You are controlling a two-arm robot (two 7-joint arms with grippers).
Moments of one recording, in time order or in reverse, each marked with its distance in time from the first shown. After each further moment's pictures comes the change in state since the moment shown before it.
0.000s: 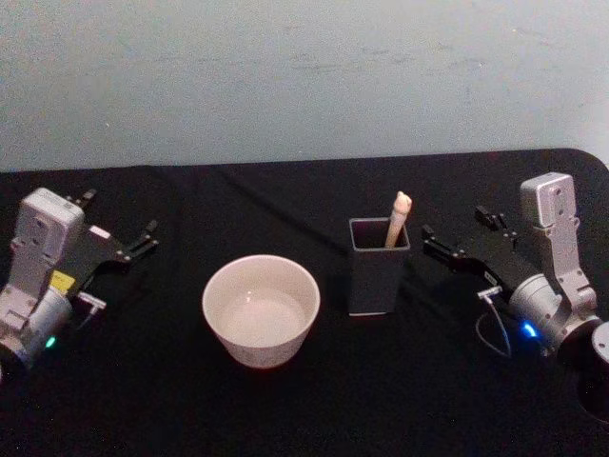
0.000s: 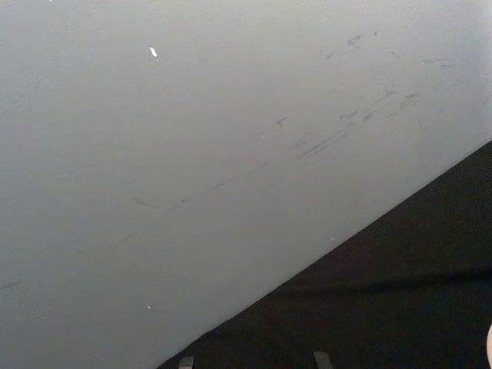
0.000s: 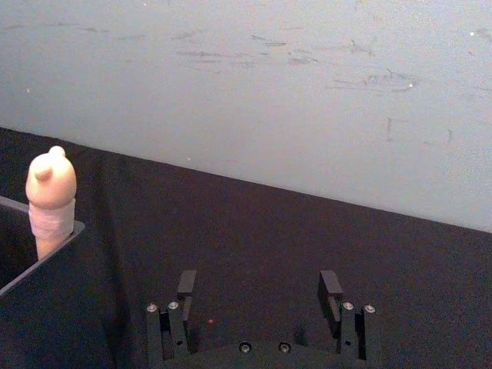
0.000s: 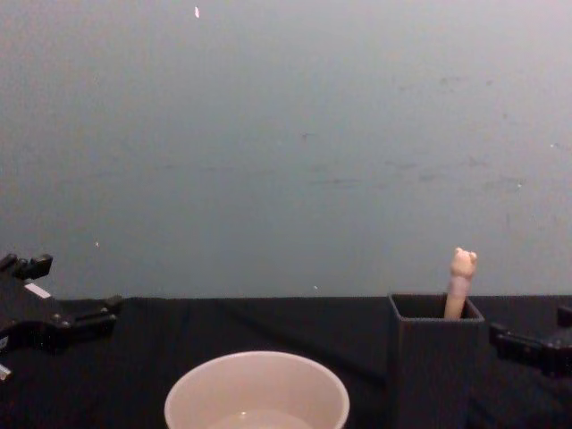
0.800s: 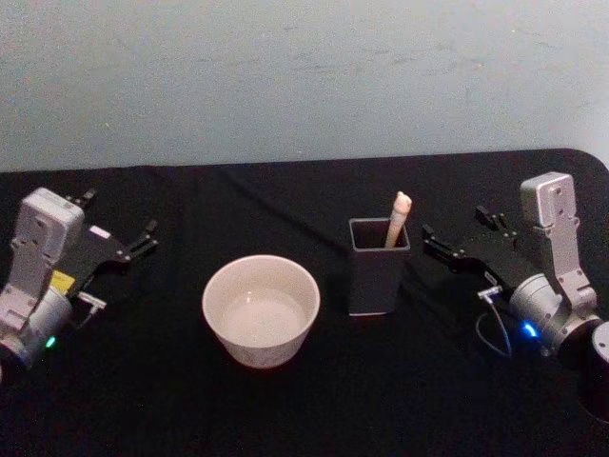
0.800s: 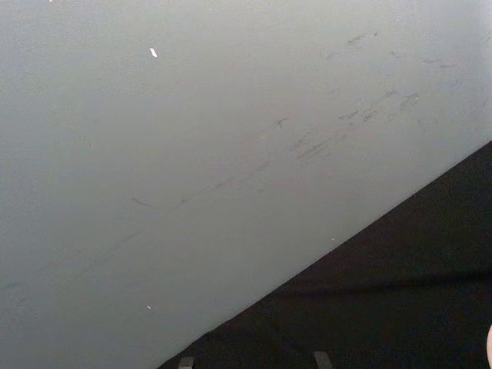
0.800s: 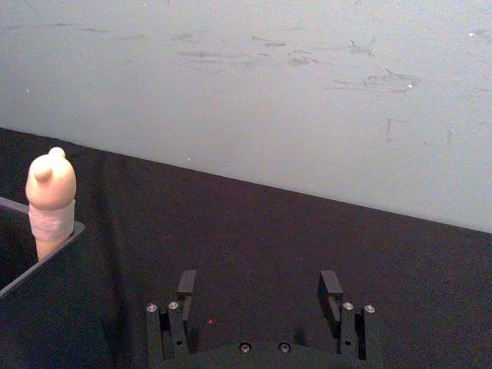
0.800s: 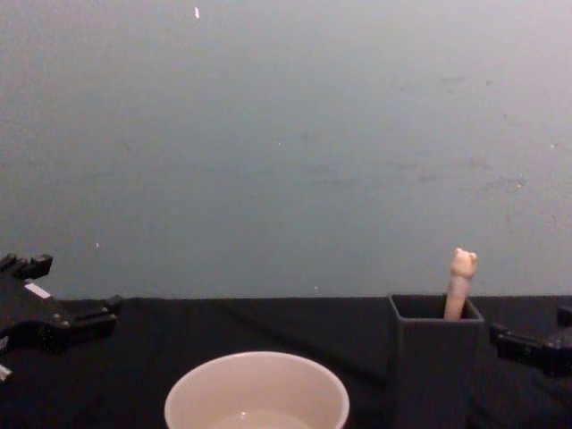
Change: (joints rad) left arm 0.000 0.000 0.000 0.000 0.000 0.000 0.000; right arm 0.000 0.002 -0.001 -0.002 0.001 0.002 -0.002
